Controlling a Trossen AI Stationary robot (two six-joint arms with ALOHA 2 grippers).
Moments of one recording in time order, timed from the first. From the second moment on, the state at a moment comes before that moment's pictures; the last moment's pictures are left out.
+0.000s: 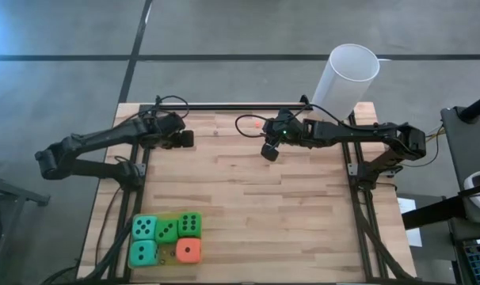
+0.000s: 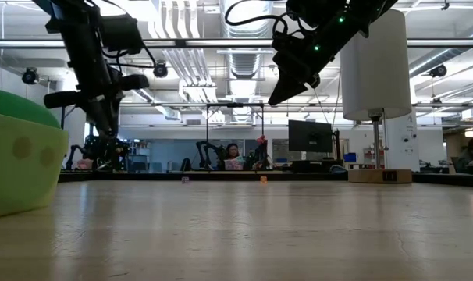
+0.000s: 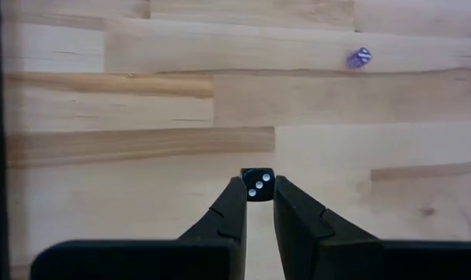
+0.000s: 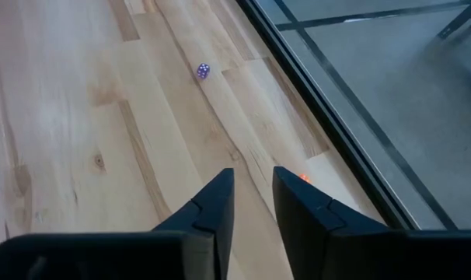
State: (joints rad) left arm 0.51 1.10 0.77 -0.86 -0.19 -1.02; right arm -0.24 1.49 1.04 -0.25 0.29 0.01
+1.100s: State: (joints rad) left arm 0.51 1.10 0.77 -0.92 -0.19 -1.07; right arm -0.23 1.49 0.99 -0.28 -0.29 -0.23
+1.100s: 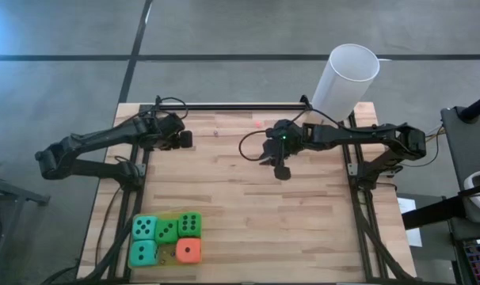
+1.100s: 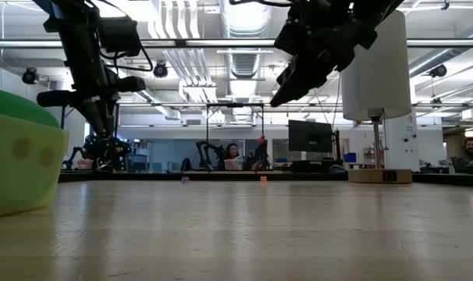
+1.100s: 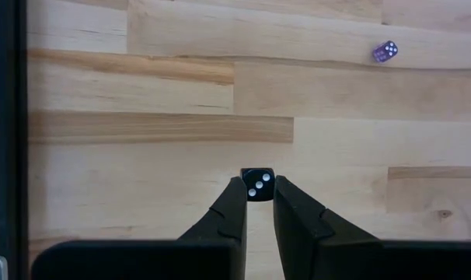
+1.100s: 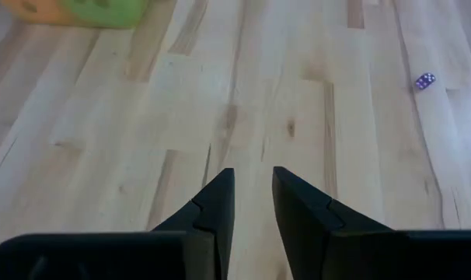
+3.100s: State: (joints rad) left arm 0.51 1.09 0.77 -1.00 0.12 -1.03; right arm -0.23 1.49 0.99 -0.28 -0.29 -0.21
